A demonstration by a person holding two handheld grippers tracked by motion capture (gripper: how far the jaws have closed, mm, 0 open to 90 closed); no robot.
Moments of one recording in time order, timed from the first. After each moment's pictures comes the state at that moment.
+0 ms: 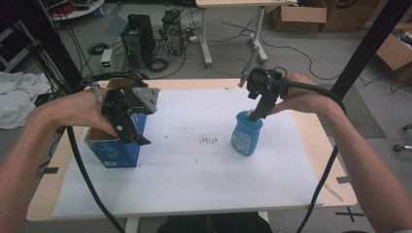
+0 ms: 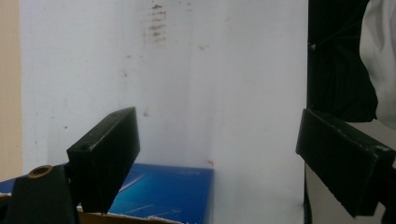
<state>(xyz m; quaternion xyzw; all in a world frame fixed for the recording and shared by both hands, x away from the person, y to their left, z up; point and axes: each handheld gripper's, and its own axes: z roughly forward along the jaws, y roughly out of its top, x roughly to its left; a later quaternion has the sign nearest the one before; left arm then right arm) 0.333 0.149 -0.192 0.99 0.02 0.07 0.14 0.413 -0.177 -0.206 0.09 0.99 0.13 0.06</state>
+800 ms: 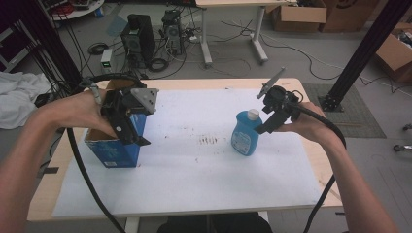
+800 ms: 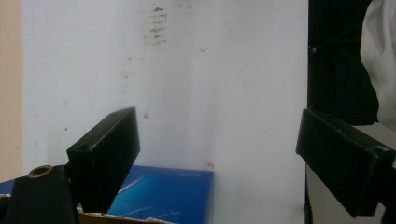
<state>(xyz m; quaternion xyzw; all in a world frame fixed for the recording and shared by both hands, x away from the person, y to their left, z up) 0.331 0.152 -0.193 0.99 0.02 0.07 0.15 0.399 -0.226 -0.261 0.22 0.95 0.21 0.08</state>
